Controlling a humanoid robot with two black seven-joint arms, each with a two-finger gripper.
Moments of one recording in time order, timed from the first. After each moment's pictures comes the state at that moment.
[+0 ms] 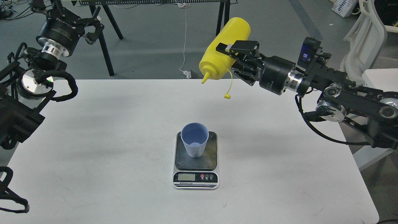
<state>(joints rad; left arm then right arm) -0.89 0.48 -0.77 -0.77 -0.25 -0.39 -0.28 1.02 -0.62 0.27 1.32 -0.38 0.23 0.34</state>
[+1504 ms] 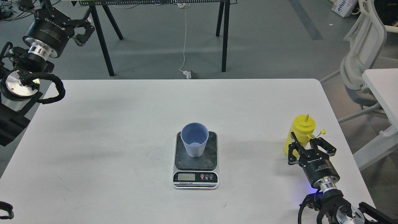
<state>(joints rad) -0.86 0.56 -0.75 -0.83 -0.25 -0.38 -0.26 0.03 -0.38 0.83 1.15 0.50 0.49 0.34</state>
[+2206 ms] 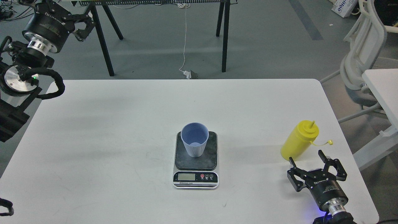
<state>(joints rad) -0.89 0.57 -0.75 -0.83 -0.24 -0.39 -0.25 -0.16 -0.47 0.83 1.26 0.48 0.49 0.34</state>
